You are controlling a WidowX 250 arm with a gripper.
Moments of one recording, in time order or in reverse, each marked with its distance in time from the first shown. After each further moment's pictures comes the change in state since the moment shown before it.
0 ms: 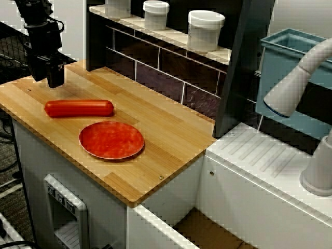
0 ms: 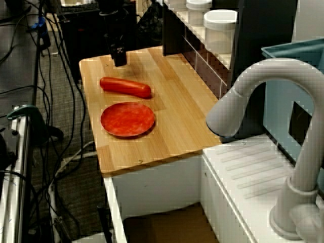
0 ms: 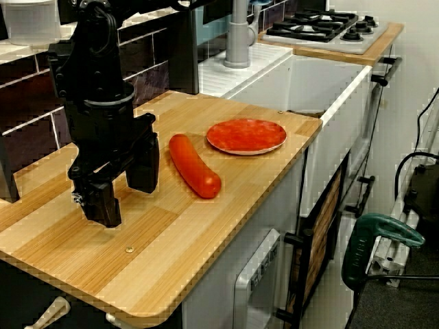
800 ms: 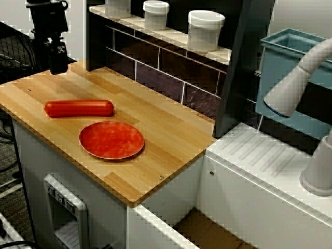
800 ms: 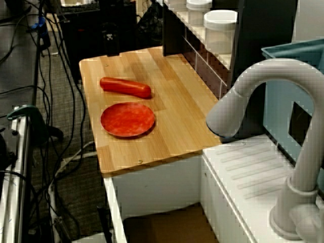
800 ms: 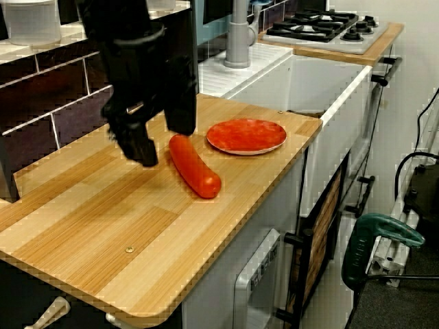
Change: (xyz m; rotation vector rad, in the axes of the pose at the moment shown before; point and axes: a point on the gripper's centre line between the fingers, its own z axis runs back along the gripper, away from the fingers) arm -0.012 -0.046 0.042 -0.134 0.048 -0.166
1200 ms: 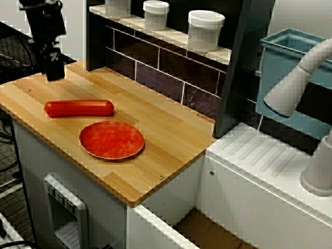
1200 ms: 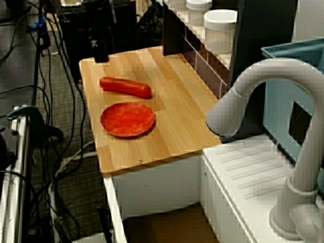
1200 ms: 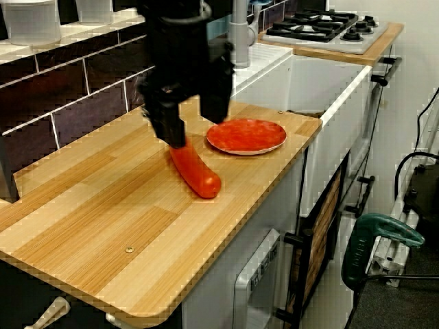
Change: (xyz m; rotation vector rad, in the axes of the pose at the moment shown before) arm -0.015 -0.032 -0.005 0.036 -0.061 -0.194
